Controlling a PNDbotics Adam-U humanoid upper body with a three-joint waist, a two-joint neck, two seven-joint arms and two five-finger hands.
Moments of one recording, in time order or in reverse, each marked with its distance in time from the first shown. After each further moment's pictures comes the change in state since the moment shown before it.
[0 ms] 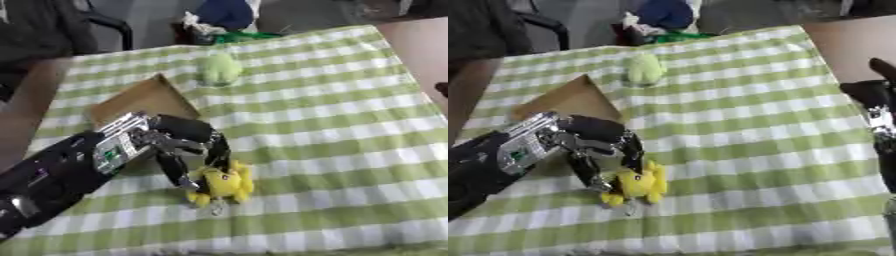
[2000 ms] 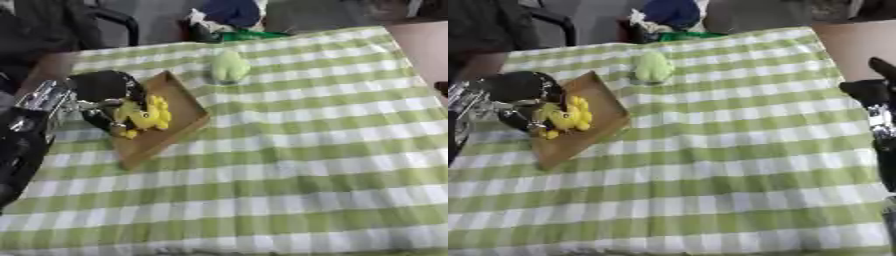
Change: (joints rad) left arm -0.005 -0.028 0.537 0.409 -0.999 -0.204 0.628; right arm 0.003 0.008 -0.007 0.000 0.004 0.000 -0.010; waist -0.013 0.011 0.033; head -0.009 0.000
